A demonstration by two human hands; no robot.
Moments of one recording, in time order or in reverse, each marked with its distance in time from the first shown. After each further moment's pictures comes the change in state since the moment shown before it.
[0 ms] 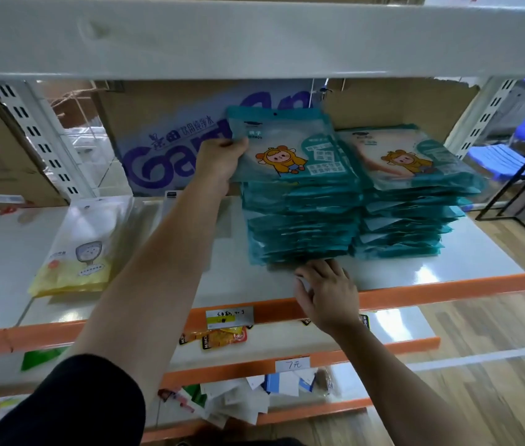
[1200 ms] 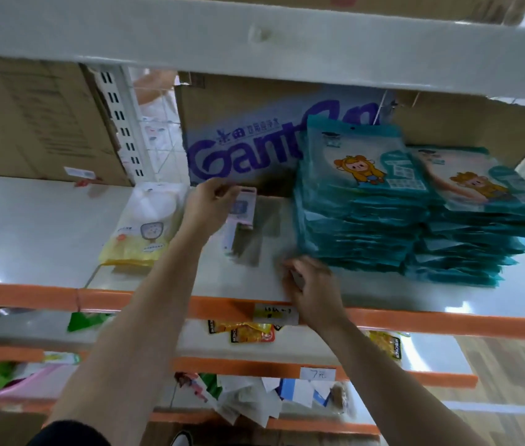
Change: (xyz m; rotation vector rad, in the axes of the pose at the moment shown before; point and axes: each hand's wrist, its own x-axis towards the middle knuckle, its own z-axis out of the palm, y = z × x) left_hand -0.054 -0.056 -0.130 0.460 0.070 0.196; right_hand 0.037 -0.103 0.006 0.495 -0.114 -0.050
